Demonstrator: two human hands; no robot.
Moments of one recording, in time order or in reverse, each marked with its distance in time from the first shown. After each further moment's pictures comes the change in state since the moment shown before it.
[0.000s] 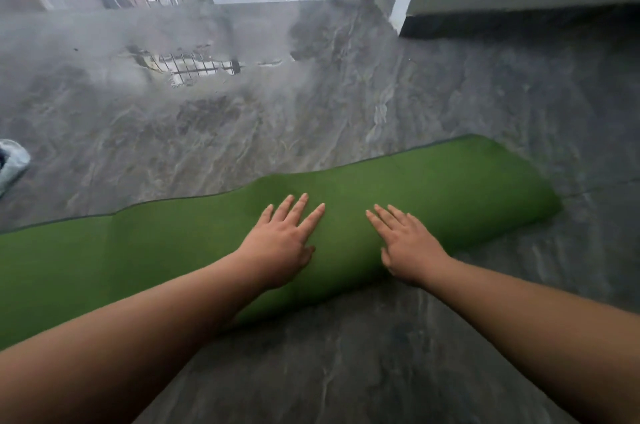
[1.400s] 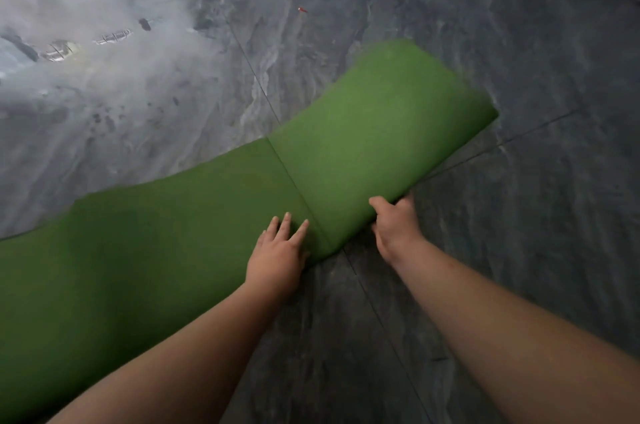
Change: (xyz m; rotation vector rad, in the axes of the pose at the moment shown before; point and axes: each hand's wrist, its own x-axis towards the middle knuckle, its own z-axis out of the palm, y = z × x) left_hand 0.191 0.212 0.115 -0.144 -0.075 -0.118; right_hand 0.006 0.212 0.073 1.933 0.721 0.762
